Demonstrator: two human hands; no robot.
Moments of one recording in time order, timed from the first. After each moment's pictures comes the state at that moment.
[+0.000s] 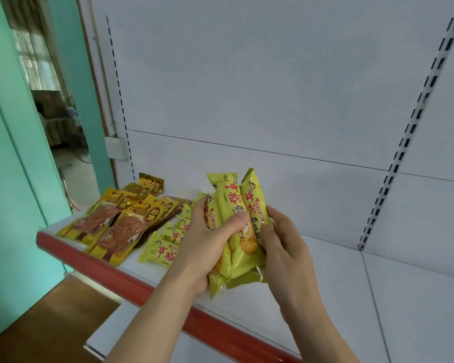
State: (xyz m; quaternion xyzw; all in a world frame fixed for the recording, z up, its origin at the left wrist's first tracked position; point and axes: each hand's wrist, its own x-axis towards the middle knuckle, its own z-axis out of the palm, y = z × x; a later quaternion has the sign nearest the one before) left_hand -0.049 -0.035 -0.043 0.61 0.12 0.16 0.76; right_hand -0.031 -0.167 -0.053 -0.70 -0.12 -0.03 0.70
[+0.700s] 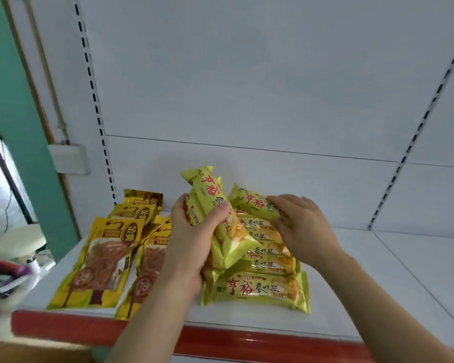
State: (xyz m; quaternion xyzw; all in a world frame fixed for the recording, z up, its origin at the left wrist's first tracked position) left_hand -0.013 0.144 -0.040 0.57 0.06 0.07 0.82; right_hand 0.041 -0.072 -0.053 -0.93 -0.17 -0.27 0.18
